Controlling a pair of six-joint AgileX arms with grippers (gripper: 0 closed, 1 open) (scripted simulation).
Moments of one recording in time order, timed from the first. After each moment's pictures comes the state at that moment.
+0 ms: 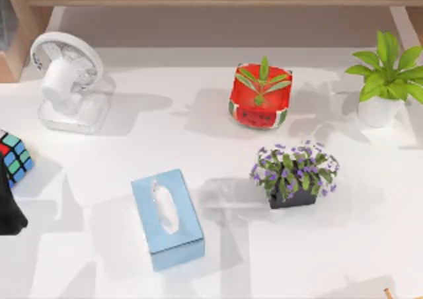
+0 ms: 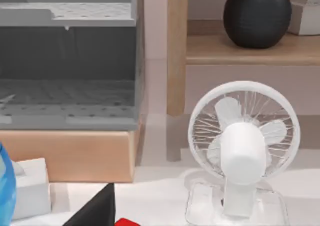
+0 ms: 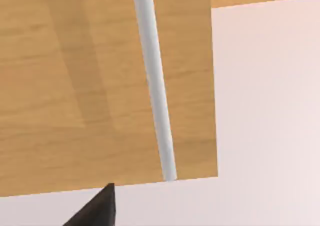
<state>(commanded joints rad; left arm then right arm) 0.00 0.00 0.00 0.00 0.00 0.00 -0.87 1.96 0.60 1.35 -0.63 -1.44</state>
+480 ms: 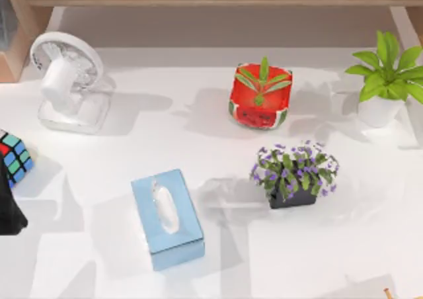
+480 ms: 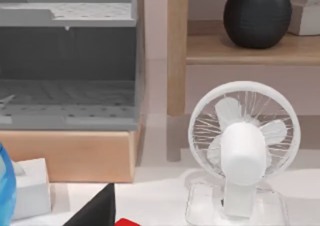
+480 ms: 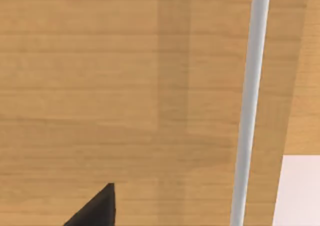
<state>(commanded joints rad) 0.00 0.00 0.00 0.00 0.00 0.00 -0.75 2.04 0.43 1.61 -0.71 -1.55</state>
